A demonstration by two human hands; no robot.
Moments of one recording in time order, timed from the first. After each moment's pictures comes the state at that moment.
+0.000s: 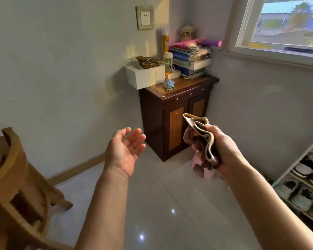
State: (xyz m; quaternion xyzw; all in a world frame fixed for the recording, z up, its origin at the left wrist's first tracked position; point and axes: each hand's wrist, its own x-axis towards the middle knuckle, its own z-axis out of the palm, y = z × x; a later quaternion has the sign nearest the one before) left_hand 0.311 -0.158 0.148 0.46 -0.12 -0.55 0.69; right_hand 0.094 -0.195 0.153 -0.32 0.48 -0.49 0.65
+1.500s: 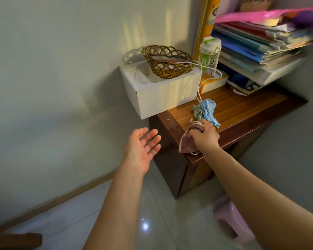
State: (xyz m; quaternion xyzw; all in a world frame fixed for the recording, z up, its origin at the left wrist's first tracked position) left_hand 0.470 -0.784 0.062 0.53 -0.02 -0.57 0.63; right_hand 0.311 -0.881 0.028 -0.52 0.68 -0.29 0.43
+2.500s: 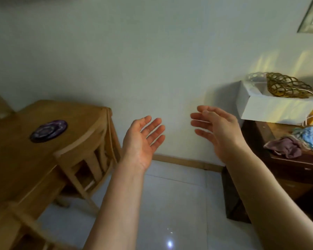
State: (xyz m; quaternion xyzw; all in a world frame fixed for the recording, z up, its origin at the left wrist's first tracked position) left_hand 0.429 -0.360 0.177 0.46 0.00 -0.27 0.84; right_hand 0.334 -0.510 0.200 -0.59 0.25 -0.27 0.72
